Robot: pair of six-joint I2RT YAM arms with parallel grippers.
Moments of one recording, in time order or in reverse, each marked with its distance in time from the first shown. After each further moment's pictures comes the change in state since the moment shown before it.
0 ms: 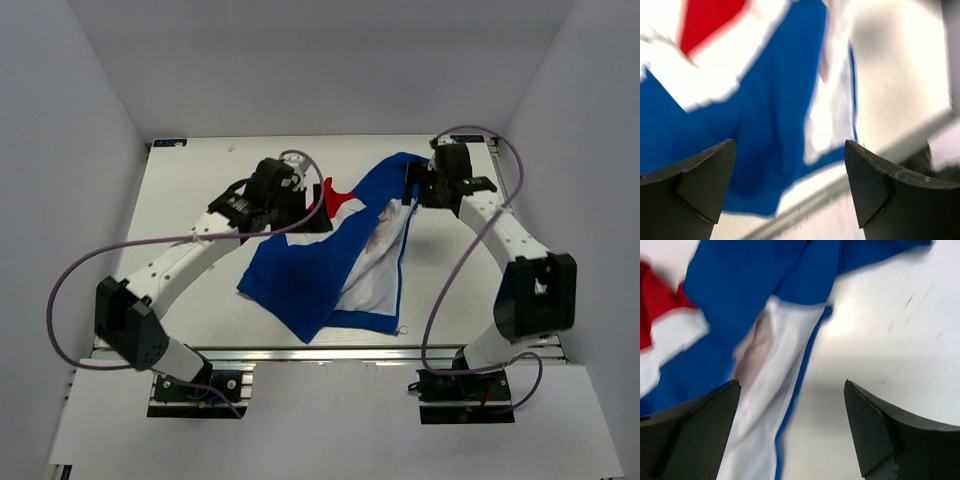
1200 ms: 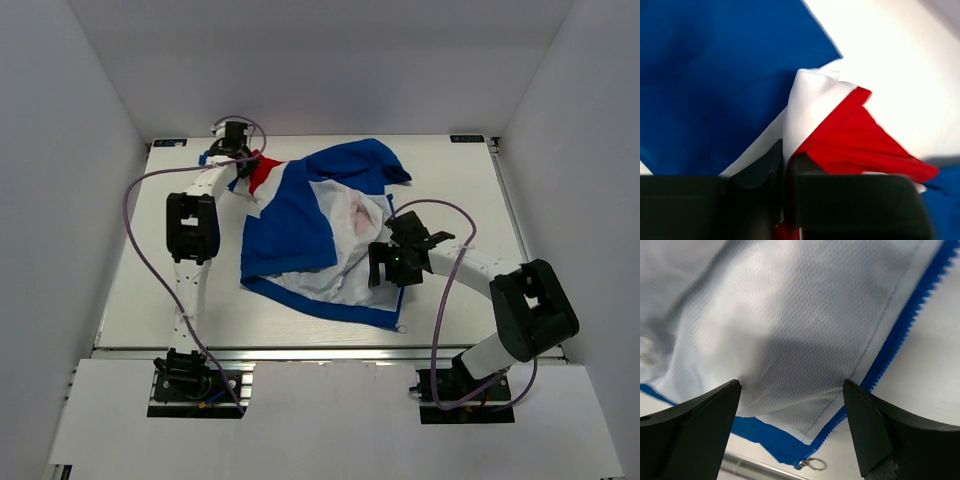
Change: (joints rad) left arm 0.449 1.035 0.826 0.155 -0.316 -0.142; right arm 0.280 -0.127 -0.529 0.044 -0.184 0.179
